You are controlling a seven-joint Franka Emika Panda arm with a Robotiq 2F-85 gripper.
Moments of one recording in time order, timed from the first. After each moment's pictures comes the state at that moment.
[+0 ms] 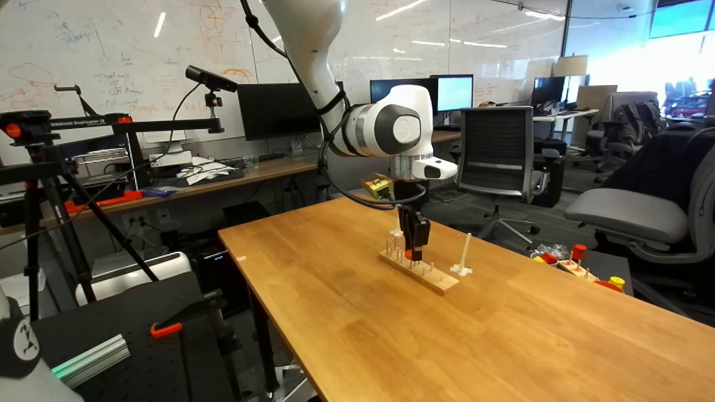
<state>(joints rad) 0.31 0.72 -0.15 -1.85 0.01 2.51 0.59</state>
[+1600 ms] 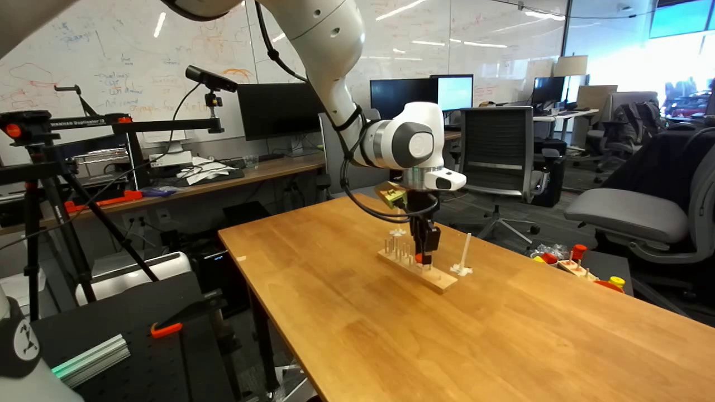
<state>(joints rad) 0.28 0.89 -0.12 -1.62 0.02 2.46 0.59</state>
